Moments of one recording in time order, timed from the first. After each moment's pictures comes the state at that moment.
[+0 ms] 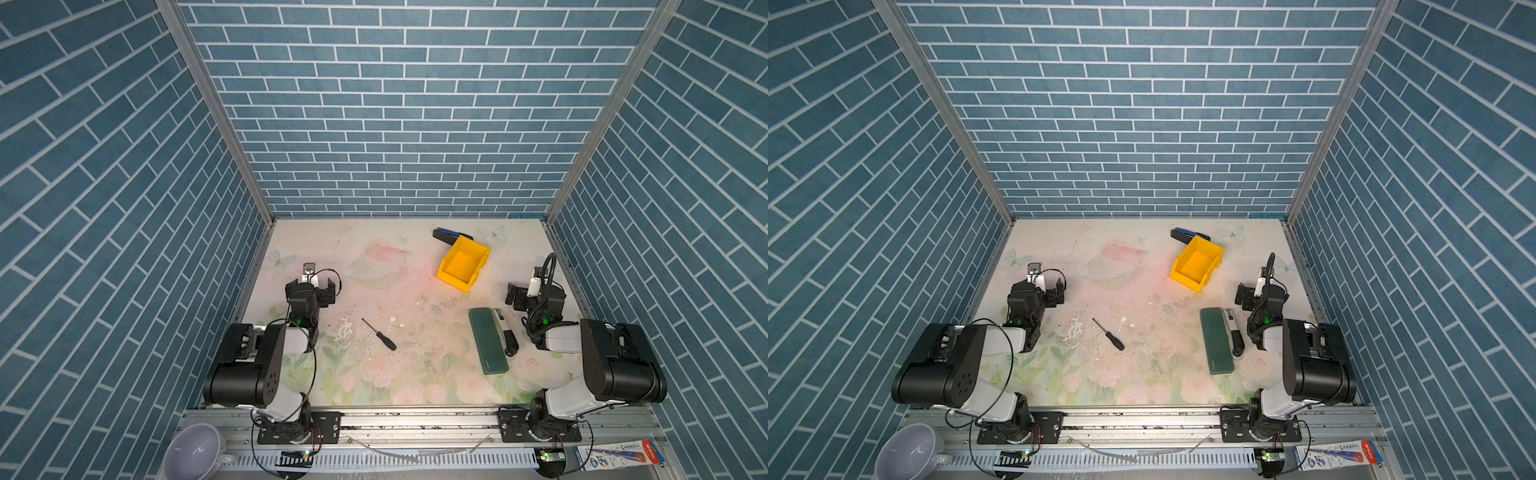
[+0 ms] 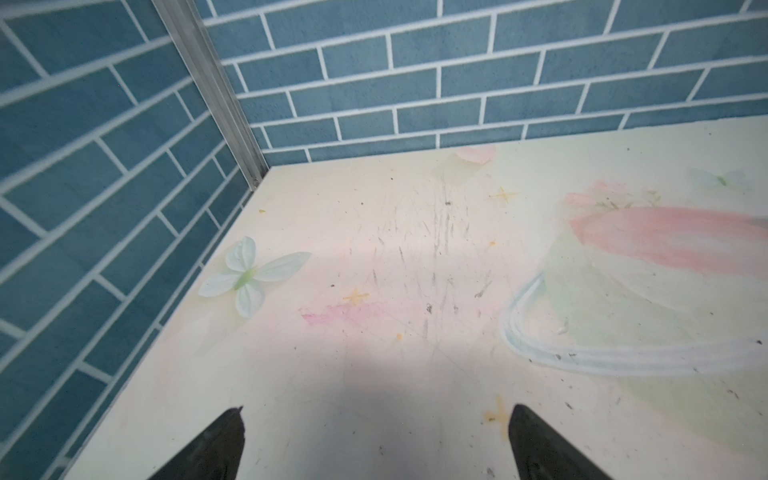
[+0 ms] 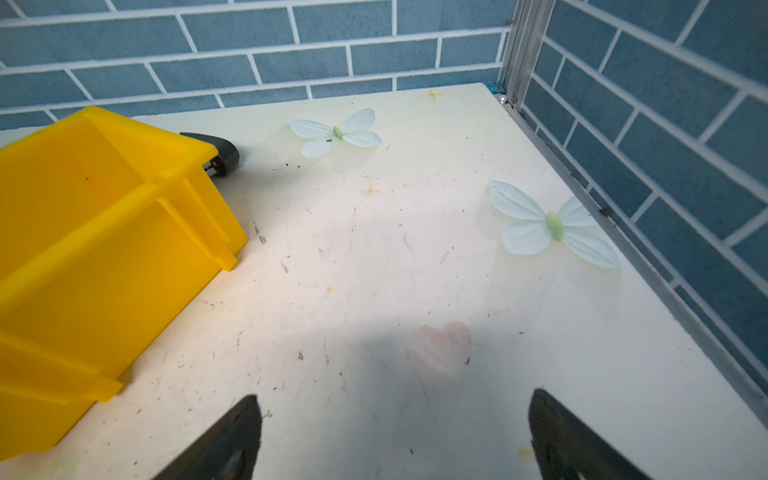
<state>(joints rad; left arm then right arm) -0.06 1.45 0.36 0.76 -0.21 0.07 -0.06 1.49 0.37 0.71 -0.02 0.02</state>
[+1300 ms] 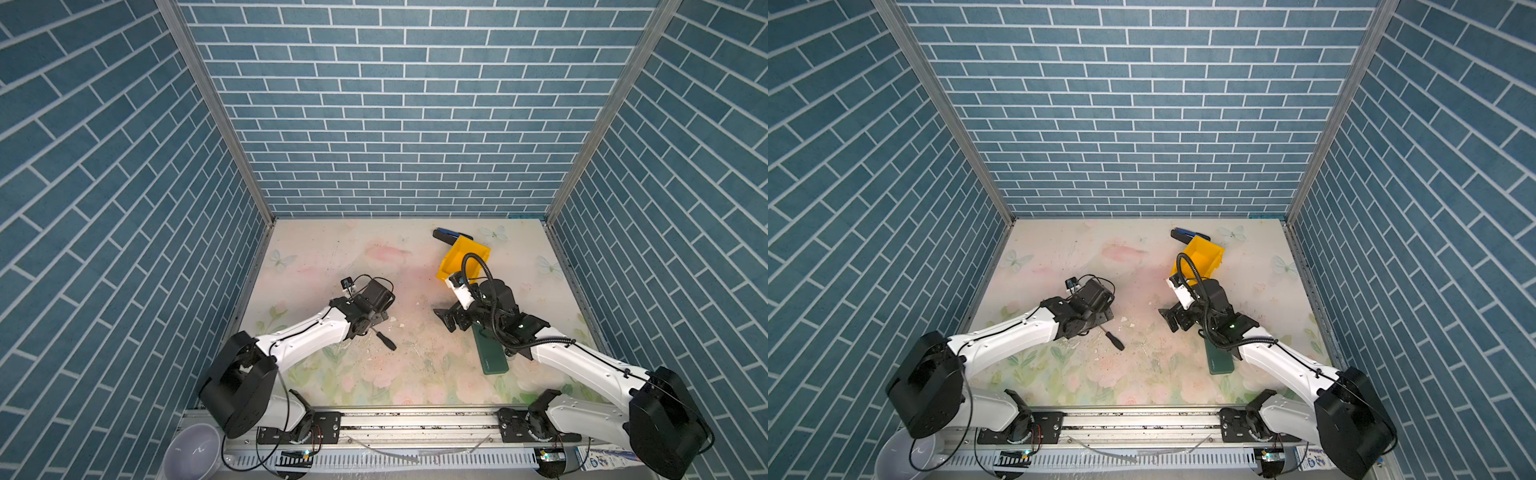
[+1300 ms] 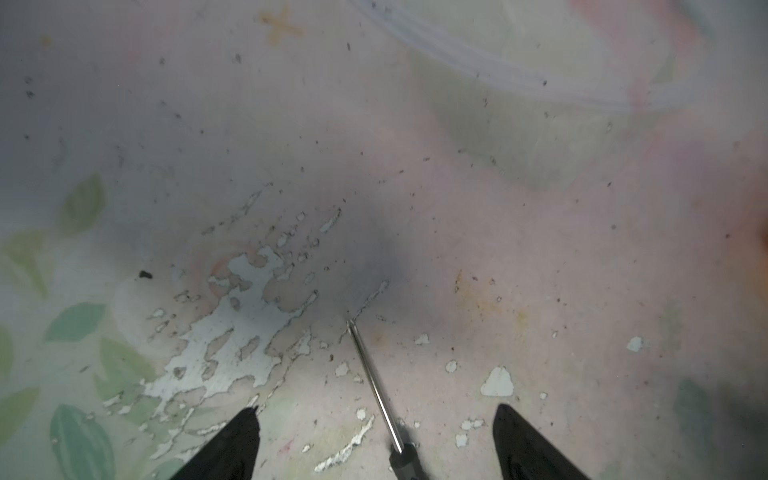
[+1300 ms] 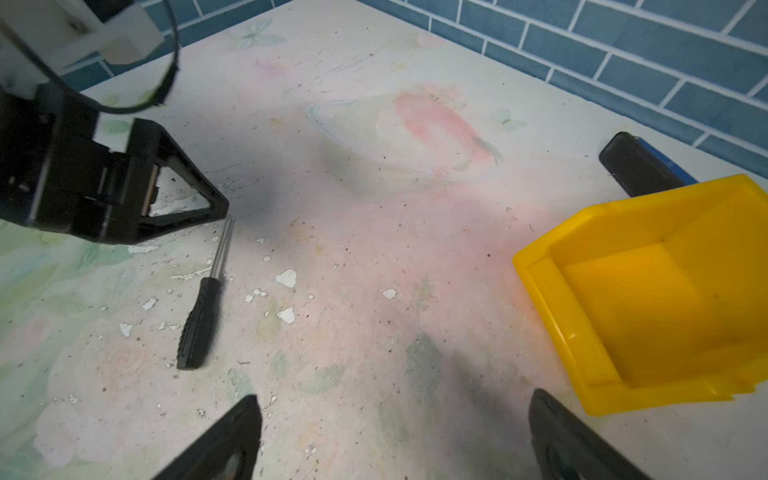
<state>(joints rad) -0.72 1.49 0.88 -0.61 -0.34 -1.14 0.71 1.18 0.61 -0.01 -0.15 -0.08</state>
